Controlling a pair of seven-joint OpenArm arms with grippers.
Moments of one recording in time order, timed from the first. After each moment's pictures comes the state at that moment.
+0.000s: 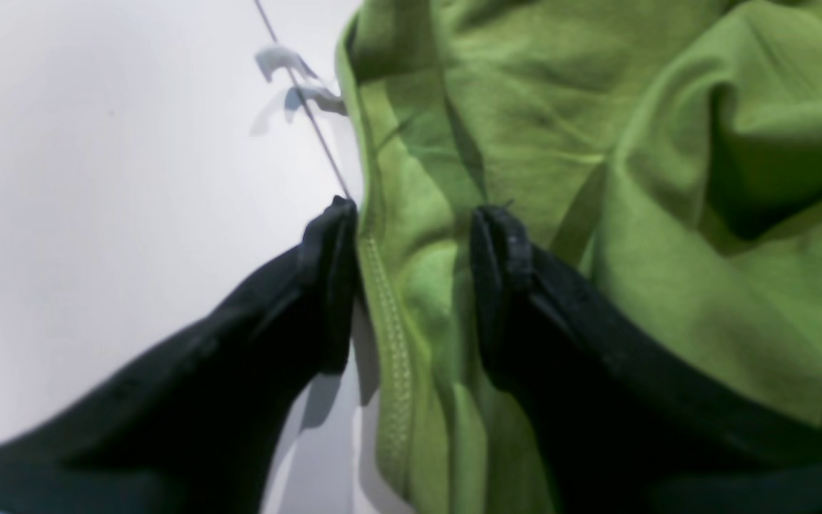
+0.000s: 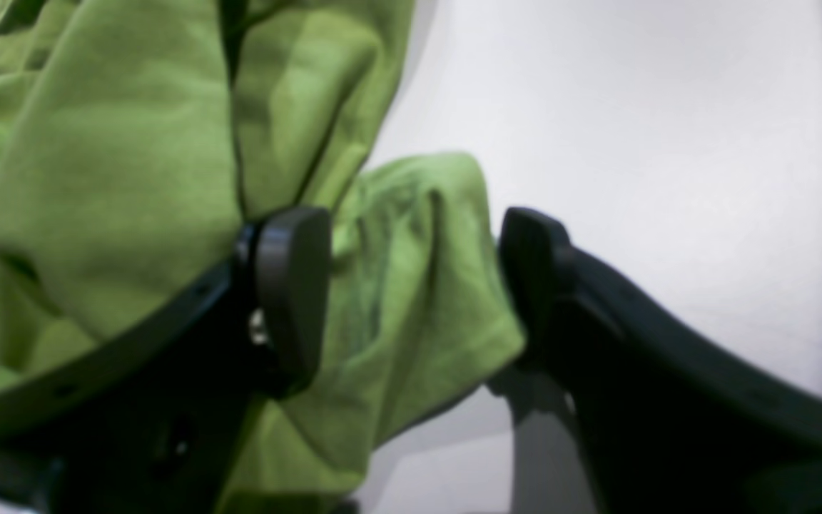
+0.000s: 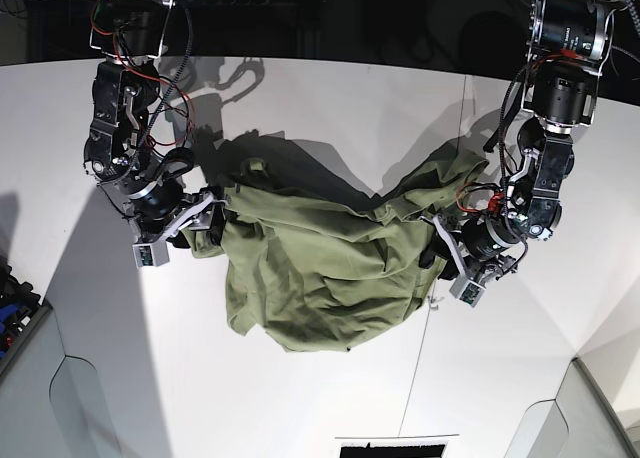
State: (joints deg) left arm -16.3 -21.5 10.9 60.8 -15.0 -25.9 19.6; right arm 6.4 1.3 12.3 72.0 12.0 27.9 -31.2
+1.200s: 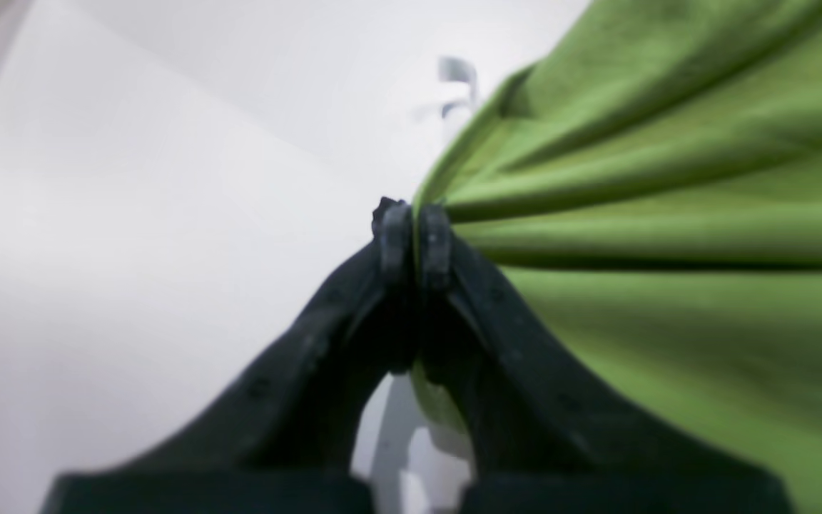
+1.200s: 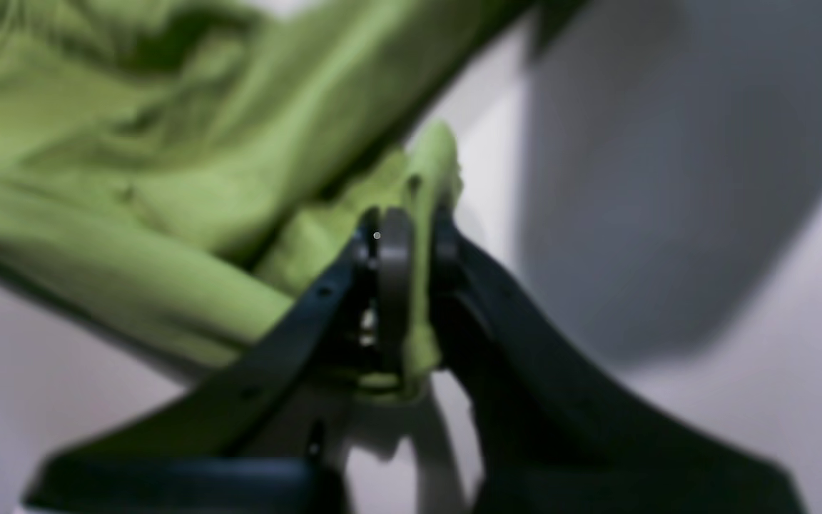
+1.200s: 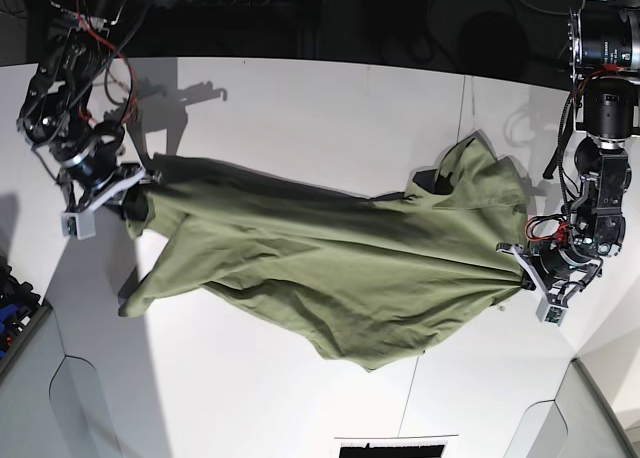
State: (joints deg) left arm -18.8 -29.7 2.6 60.7 -17.1 -18.9 30.2; right arm -2.7 6.8 23.1 87.9 24.3 28.2 -44.0
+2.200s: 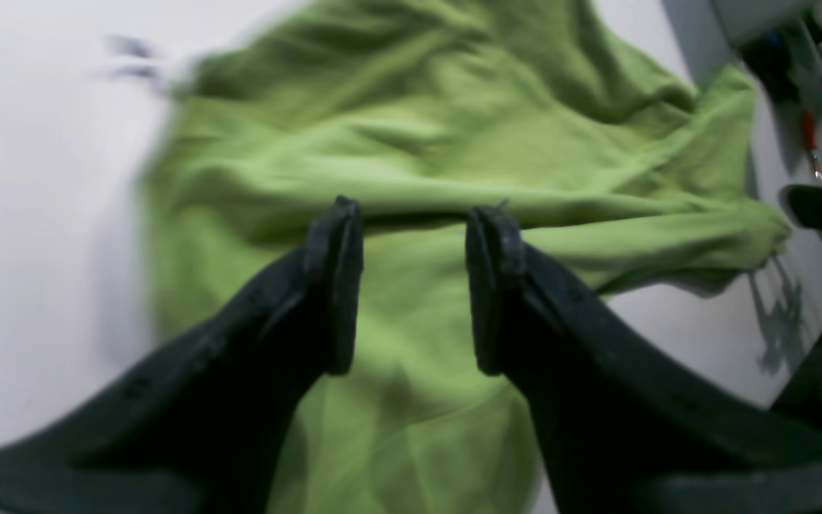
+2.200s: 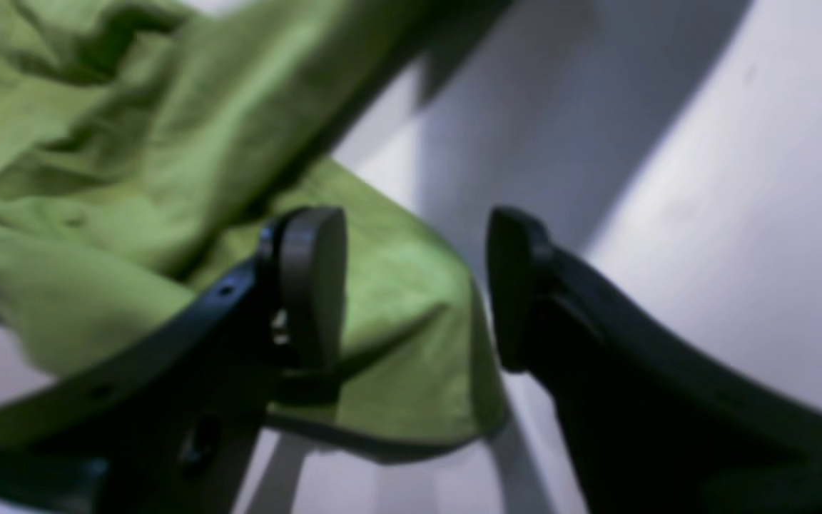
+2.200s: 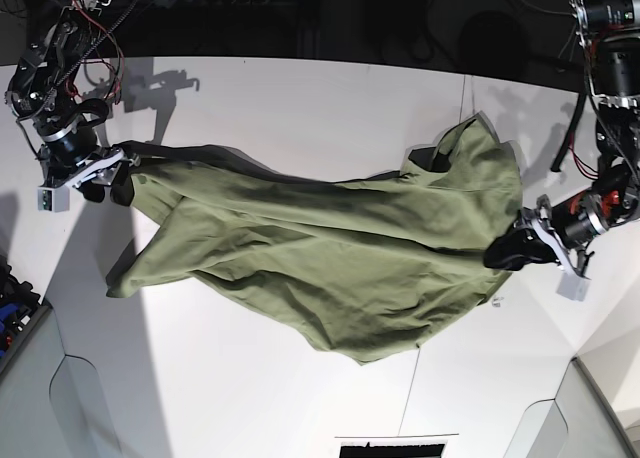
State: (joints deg) left arm -7.6 -29.4 -11.9 73.0 -59.9 -37.8 52.9; right arm -5.5 6.9 28.1 85.8 23.2 29.8 -38.6
